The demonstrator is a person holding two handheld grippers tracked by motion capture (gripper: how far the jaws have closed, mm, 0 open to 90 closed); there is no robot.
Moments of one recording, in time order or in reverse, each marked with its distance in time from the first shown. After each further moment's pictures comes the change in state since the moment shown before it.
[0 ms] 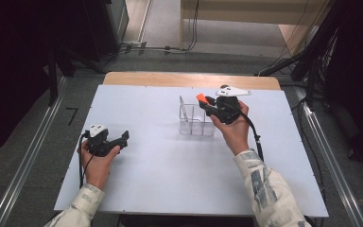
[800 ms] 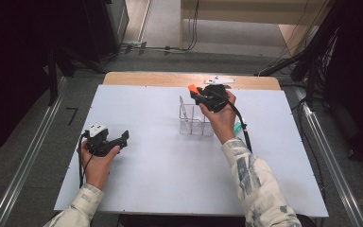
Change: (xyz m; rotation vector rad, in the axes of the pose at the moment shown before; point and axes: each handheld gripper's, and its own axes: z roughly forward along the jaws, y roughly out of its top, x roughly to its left) left arm 0.001 0.000 0.000 -0.005 -0.006 -0.003; right arm 0.002 0.022 0.041 0.014 -0.031 0.032
